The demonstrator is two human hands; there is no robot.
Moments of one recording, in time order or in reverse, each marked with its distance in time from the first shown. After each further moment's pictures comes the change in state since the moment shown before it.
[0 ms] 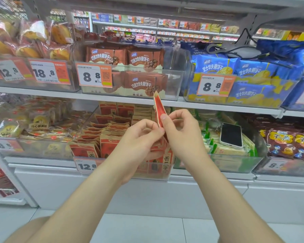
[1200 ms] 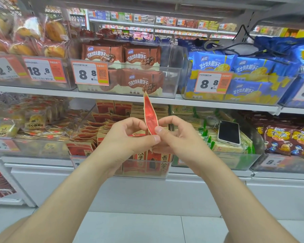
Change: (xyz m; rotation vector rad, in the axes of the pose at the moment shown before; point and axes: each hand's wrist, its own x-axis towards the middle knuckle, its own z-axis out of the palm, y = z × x) left_hand 0.002 -0.002 -0.026 0.183 0.035 0.040; right_hand -0.009 0.002 -0.022 0.242 -0.444 0.226
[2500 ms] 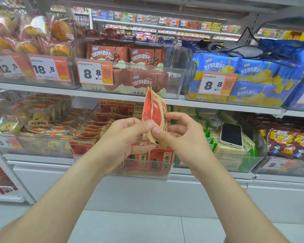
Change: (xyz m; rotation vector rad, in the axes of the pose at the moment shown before) left_hand -0.004 0.013 -0.008 -0.231 -0.122 -0.074; right_hand -0.003 0.000 0.008 -0.073 0.213 -0.096
